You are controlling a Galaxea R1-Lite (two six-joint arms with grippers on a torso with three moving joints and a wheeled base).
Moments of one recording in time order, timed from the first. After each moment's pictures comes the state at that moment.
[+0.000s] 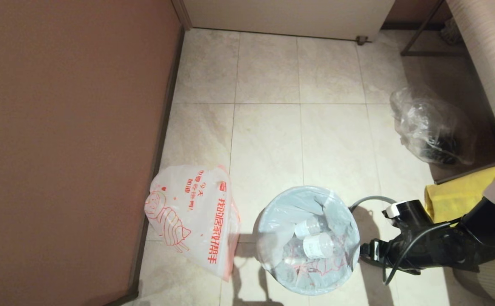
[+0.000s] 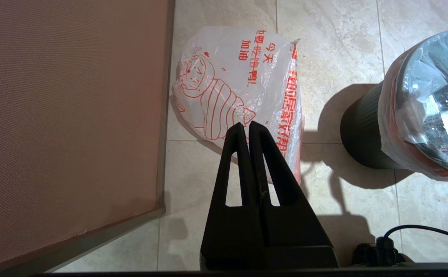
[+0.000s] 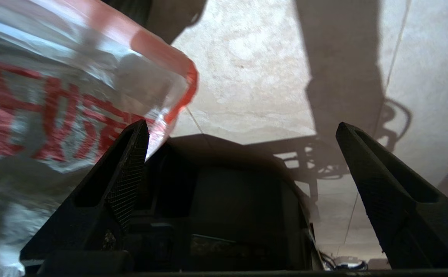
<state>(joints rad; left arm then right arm) 0.00 0.00 0.00 0.00 0.00 -0.01 0.18 2.10 -0.71 -0.34 0.03 0.47</state>
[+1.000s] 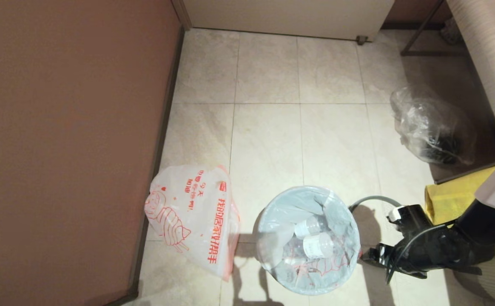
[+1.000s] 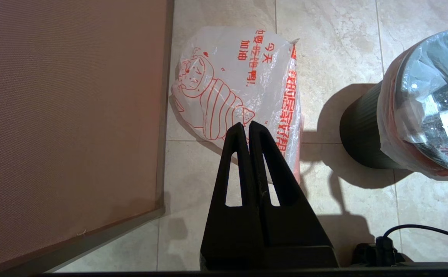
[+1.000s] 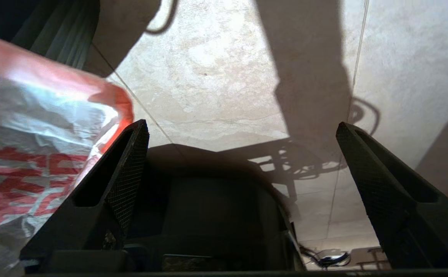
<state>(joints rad) 0.00 0.00 0.00 0.00 0.00 -0.01 0.15 2.17 -0.72 -0.35 -0.03 0.44</state>
